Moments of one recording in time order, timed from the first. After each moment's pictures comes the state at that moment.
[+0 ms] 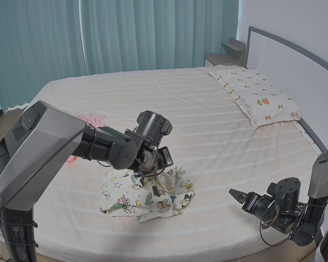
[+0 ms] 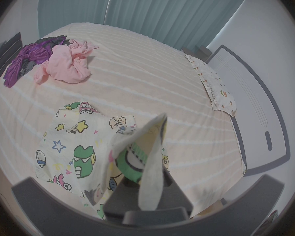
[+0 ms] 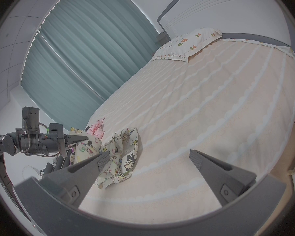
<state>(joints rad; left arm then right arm) -0.61 2.25 -1.52 0.11 0.17 -0.80 0.52 2.08 -0.06 -1.55 -0.19 0.81</state>
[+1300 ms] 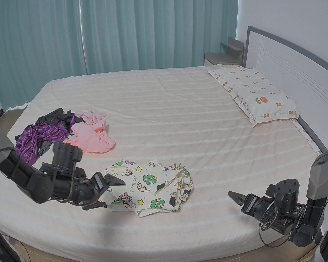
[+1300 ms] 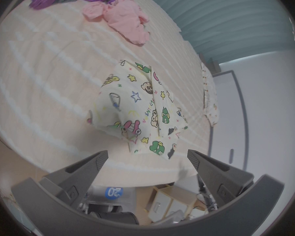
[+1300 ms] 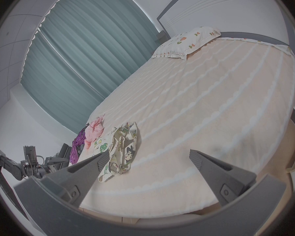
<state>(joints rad) -0.22 1.85 -0.60 -0.41 -0.38 -0.93 0.53 2.09 -0.05 -1.55 -0.19 0.81</state>
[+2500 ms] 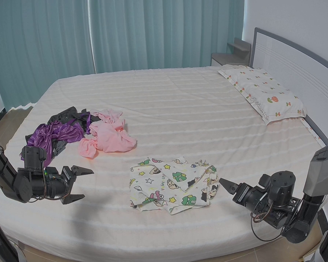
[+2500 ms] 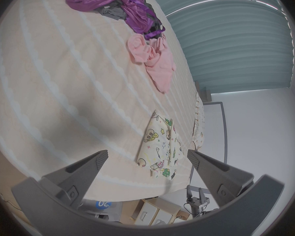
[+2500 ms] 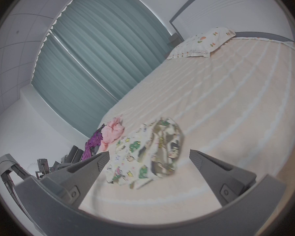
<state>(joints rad) 0.08 1.92 -0.50 -0.67 -0.60 -0.93 0.56 2.08 -0.21 -1.55 -0.19 0.79</state>
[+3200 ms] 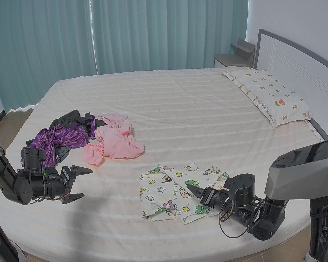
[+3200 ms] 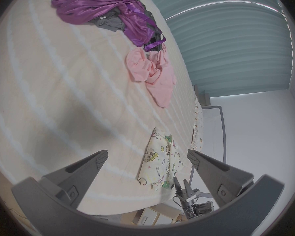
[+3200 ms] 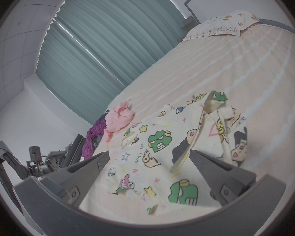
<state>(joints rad) 0.08 1.93 -0.47 -0.75 -0.58 -0.94 0.63 2.36 -0.52 -1.44 -0.12 0.78</state>
